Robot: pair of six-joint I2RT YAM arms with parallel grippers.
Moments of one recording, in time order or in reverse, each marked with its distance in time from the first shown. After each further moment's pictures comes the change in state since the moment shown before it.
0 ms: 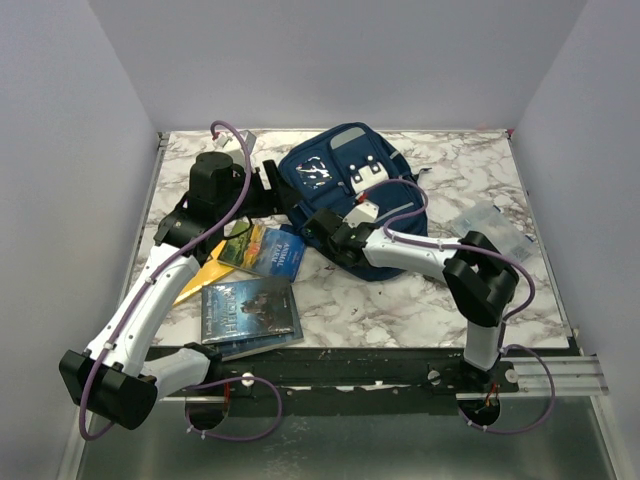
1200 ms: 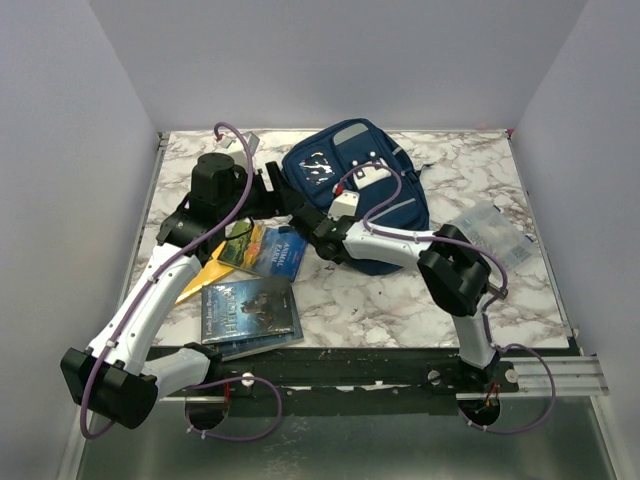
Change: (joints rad) left arm 0.008 0.009 -0.021 0.033 0.060 -0.017; right arm 0.002 0.132 0.160 -0.082 0.095 -0.262
